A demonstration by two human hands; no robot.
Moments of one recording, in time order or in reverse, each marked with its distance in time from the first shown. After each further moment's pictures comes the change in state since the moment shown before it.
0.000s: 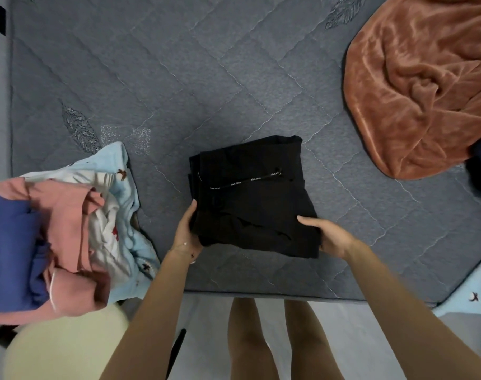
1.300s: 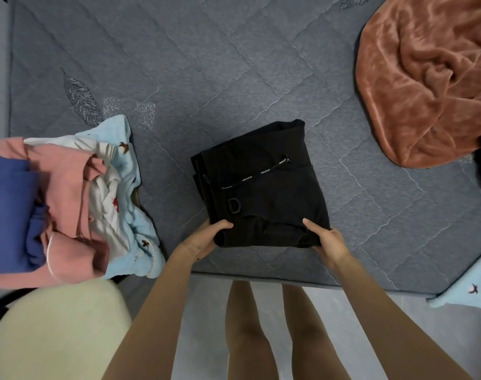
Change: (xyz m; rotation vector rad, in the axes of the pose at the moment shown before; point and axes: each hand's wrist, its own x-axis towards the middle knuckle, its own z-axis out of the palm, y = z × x) left_hand -0.005 -0.046 -0.016 0.363 -0.046 -0.136; right_hand 0.015 0.073 0.004 0.197 0.306 -0.221
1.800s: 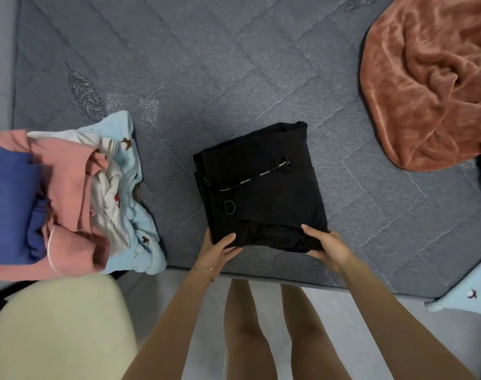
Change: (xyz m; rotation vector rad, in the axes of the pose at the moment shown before) left_hand -0.011 -0.055 0.011 -0.274 0.089 0.178; right_hand -0.003 -0.003 -0.007 -0.099 -0.123 0.064
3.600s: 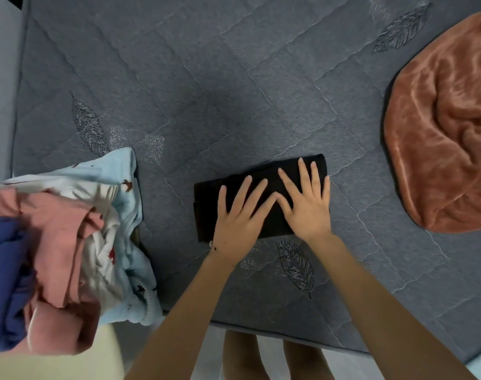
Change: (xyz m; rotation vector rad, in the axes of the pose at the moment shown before) left_hand 0.071 0.117 0.098 1.897 0.406 1.397; right_hand 0.066 -0.143 0.106 -1.474 0.315 -0.985
